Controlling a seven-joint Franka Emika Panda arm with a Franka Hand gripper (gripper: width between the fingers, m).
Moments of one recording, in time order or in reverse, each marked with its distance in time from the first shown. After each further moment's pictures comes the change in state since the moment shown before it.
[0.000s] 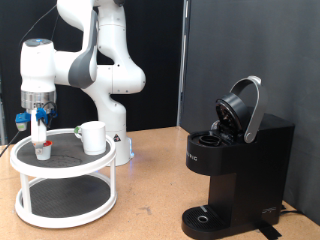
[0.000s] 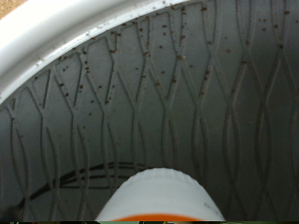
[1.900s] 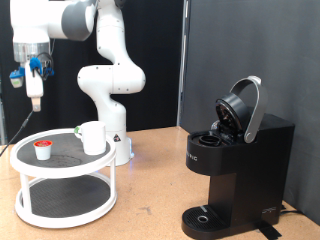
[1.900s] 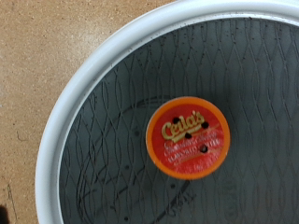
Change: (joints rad) arm 0.048 -0.169 0.037 0.217 0.061 -0.412 -0.012
